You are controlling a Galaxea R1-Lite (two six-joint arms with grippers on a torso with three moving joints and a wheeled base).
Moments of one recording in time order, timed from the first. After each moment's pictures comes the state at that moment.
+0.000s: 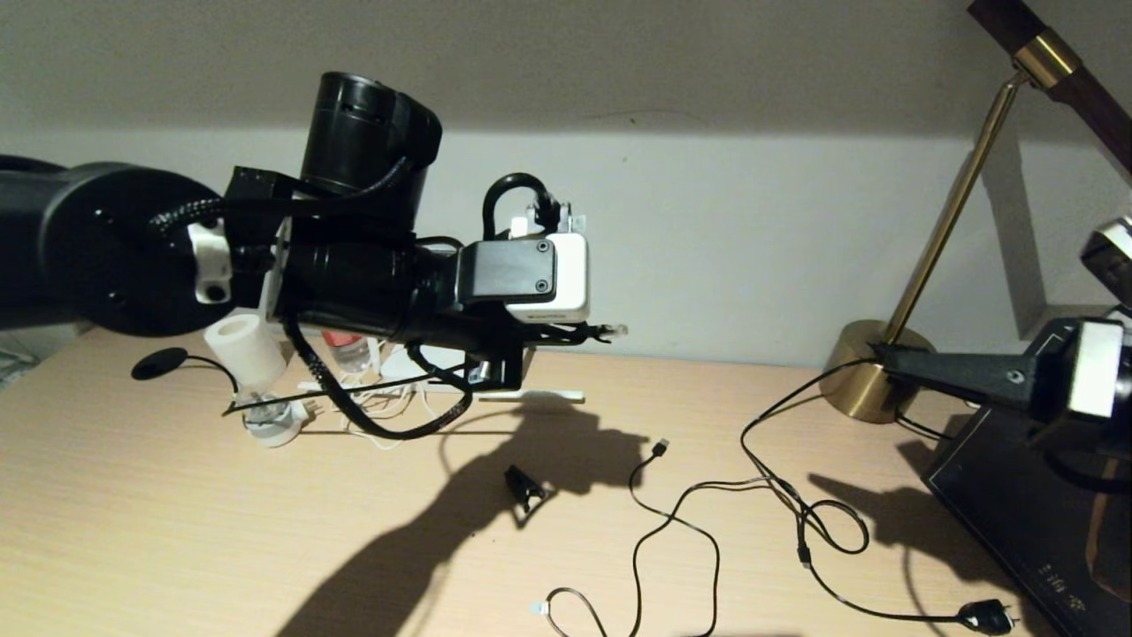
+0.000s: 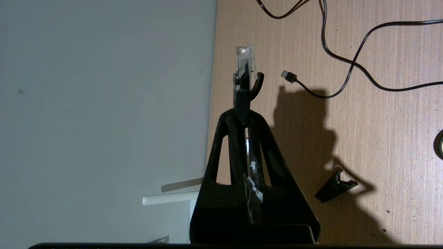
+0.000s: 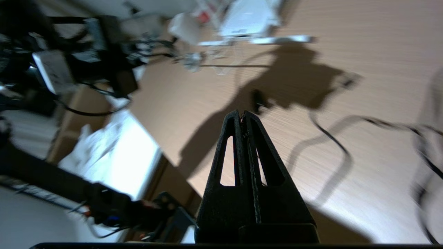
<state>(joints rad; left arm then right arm) -0.60 1.76 -1.53 0.24 -0.31 1.20 0.20 1.23 -0.76 -0.26 0.64 0.60</state>
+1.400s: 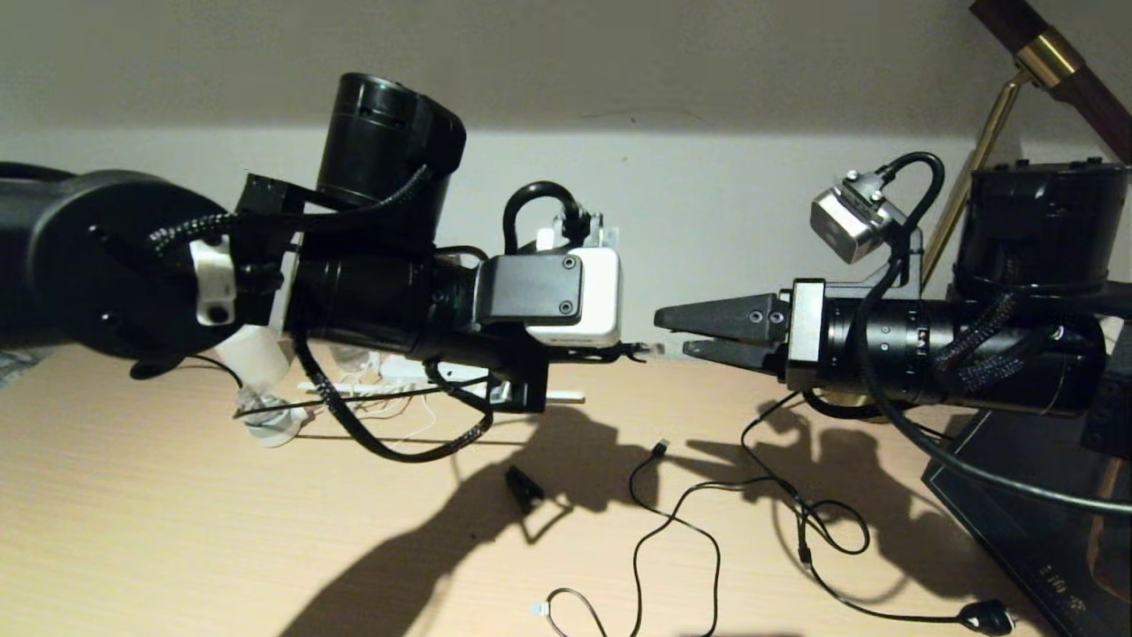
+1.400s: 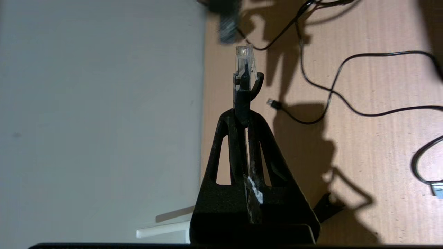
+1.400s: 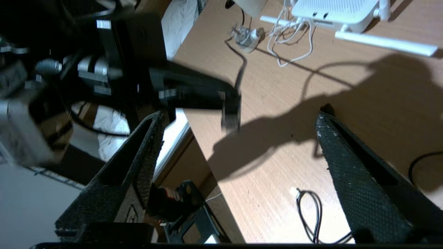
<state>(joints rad) -0.66 1.75 -1.50 0.22 -0.35 1.19 0.52 1.58 -0.99 -0.42 0.57 0.61</state>
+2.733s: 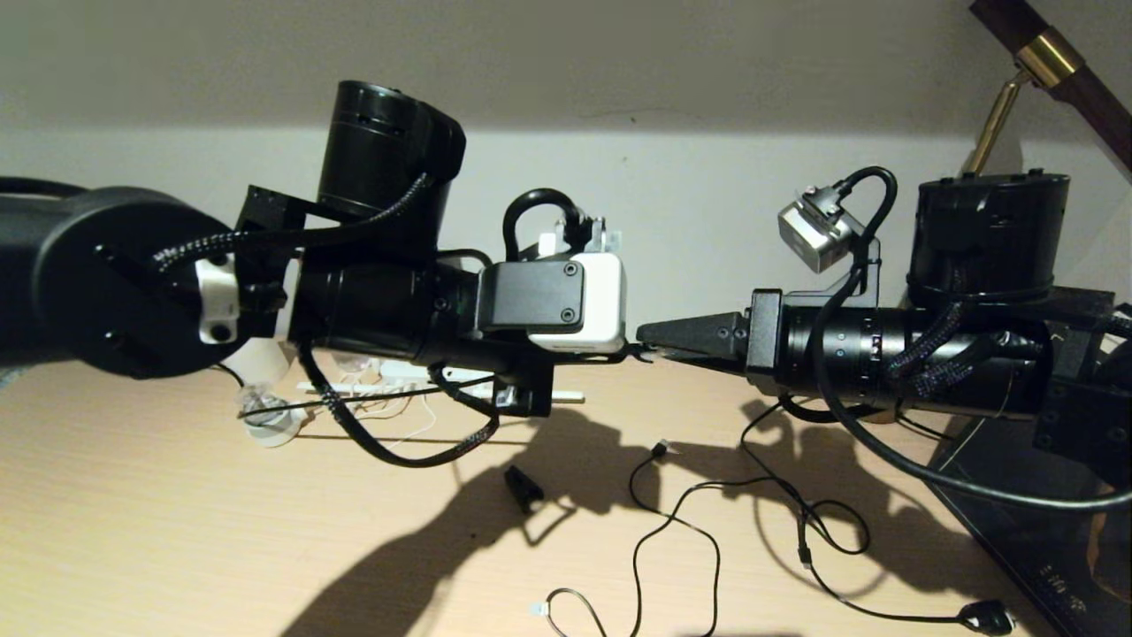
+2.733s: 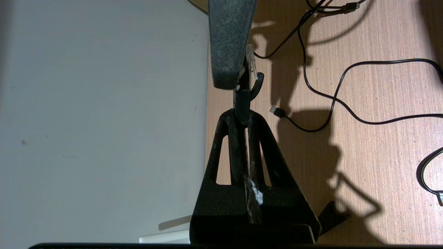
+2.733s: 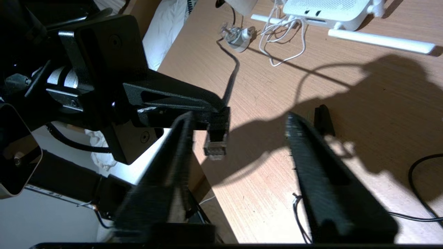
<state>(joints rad) -0.67 1.74 -1.47 0.15 -0.36 1.20 0.56 1.63 -1.01 -0.42 0.51 0.61</state>
